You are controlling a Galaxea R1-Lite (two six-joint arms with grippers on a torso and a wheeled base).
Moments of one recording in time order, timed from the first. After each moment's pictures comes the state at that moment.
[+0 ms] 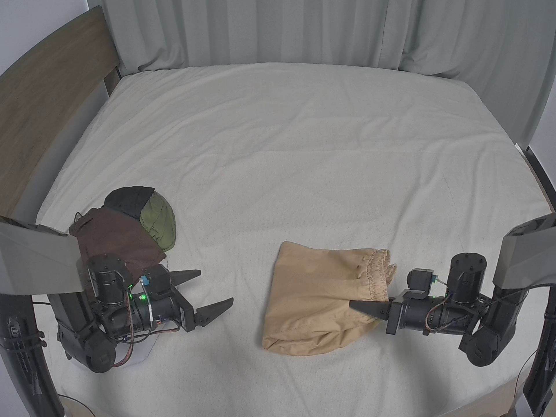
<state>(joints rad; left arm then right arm) -0.26 2.17 -0.32 -1.55 -0.52 0.10 0.40 2.16 -0.30 -1.54 0.58 0.39</state>
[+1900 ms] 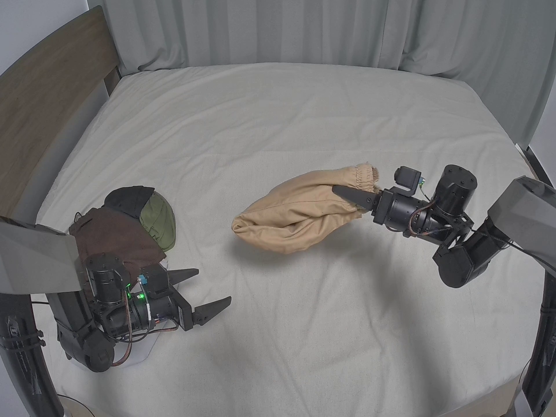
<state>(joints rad) -0.25 2.17 -0.32 -1.55 -0.52 0.10 0.32 2.21 -1.00 -1.37 0.76 0.61</state>
